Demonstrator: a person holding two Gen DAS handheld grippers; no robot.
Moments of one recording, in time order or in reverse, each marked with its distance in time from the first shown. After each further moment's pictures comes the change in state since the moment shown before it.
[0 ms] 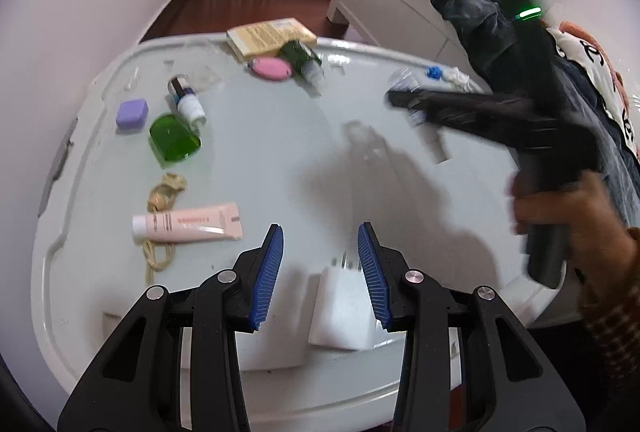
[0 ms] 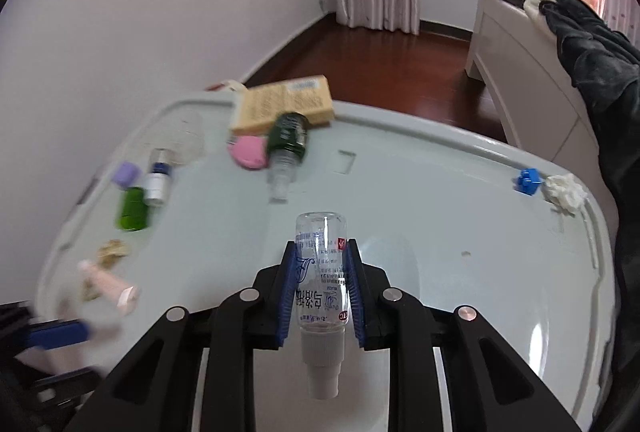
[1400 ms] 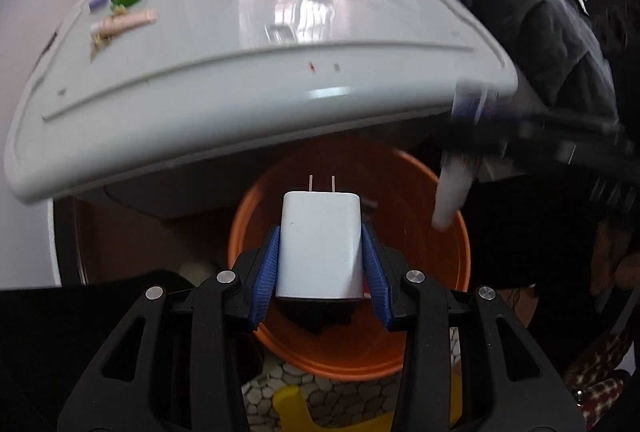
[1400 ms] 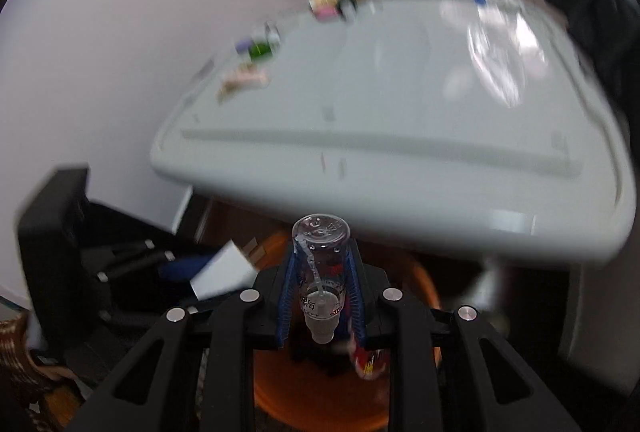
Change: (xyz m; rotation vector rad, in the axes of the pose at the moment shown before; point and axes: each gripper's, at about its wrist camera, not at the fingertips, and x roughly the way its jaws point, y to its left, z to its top) left arm -0.041 -0.091 -0.181 0.147 0.228 -0.017; right arm -0.141 0.048 -0.251 0.199 0.197 0.186
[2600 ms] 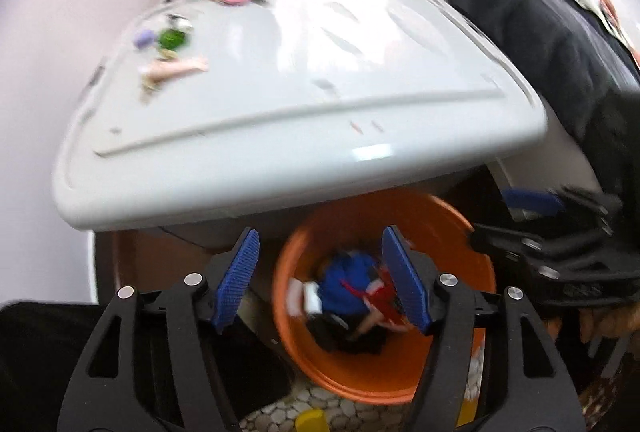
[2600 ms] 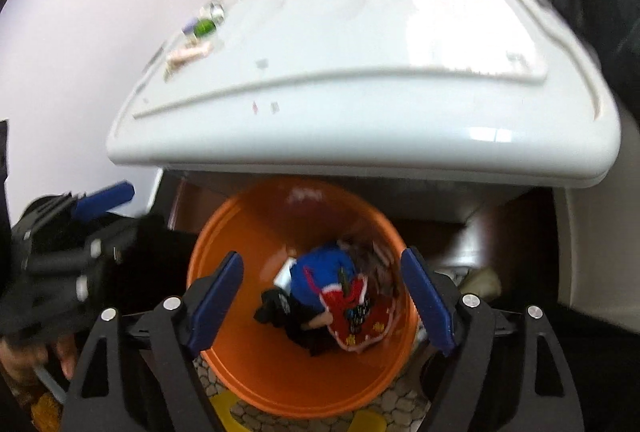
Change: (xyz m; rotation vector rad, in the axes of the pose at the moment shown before) left arm -0.031 0.011 0.028 -0.041 -0.132 0.163; right arm -0.005 -0.021 -0.009 0.073 -0.029 -0.078
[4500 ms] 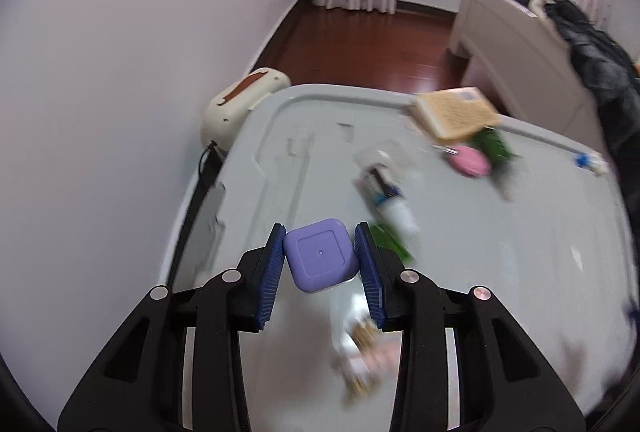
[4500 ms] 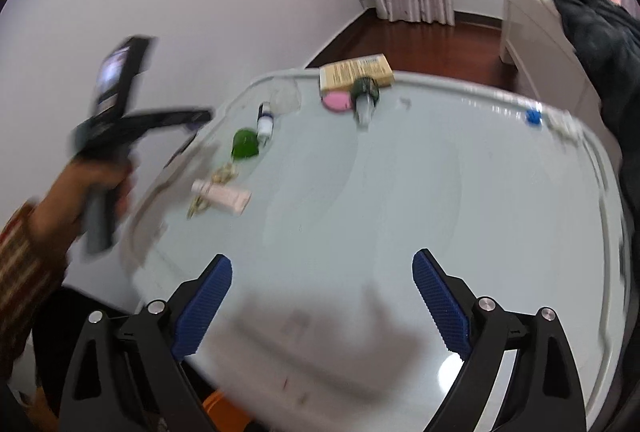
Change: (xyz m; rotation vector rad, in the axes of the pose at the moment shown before) left arm 0.054 0.196 0.194 -0.277 -0.134 0.218; right arm 0.048 0.048 0.218 -0.269 -0.145 0.078
